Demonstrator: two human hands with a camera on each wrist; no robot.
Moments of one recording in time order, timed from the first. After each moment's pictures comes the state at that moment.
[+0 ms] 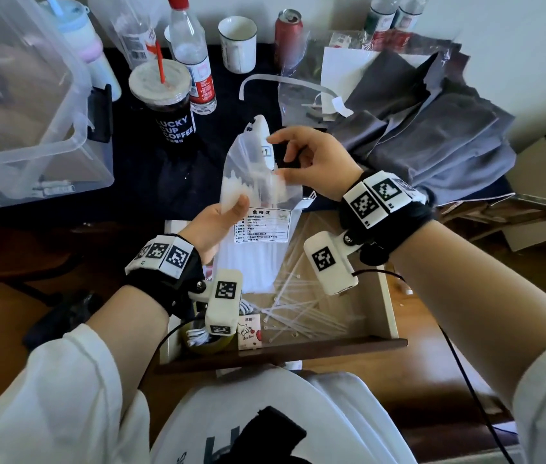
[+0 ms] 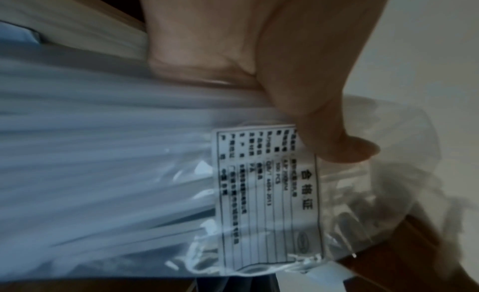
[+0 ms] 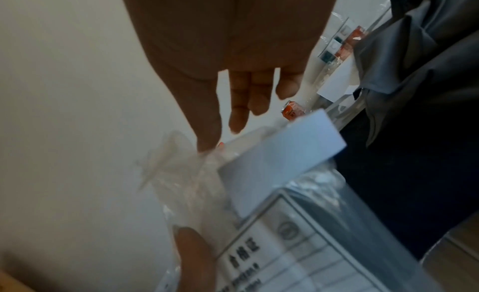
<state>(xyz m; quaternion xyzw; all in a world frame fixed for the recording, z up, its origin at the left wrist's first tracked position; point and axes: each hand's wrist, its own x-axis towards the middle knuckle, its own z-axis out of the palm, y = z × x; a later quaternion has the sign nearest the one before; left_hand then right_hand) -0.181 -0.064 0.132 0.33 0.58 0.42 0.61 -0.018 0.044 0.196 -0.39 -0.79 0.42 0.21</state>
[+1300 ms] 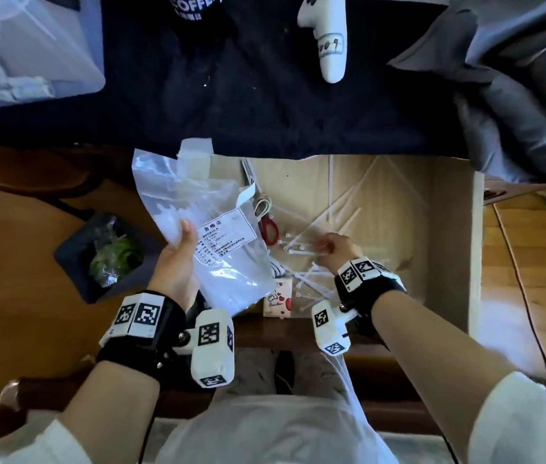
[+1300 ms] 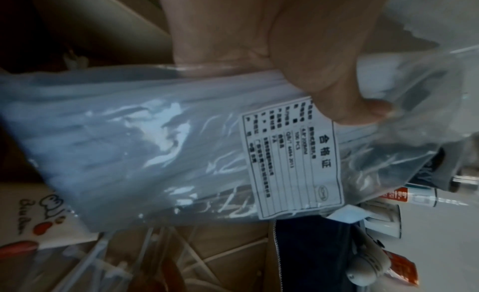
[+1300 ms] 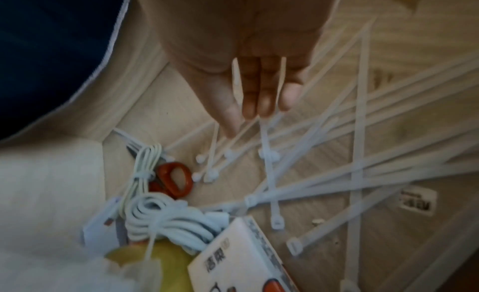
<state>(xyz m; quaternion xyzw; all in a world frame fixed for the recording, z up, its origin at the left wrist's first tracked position) -0.207 -0.150 0.012 0.00 0.71 0.51 0.49 -0.004 -0.024 -0.097 -0.59 -0.64 0.48 -0.14</state>
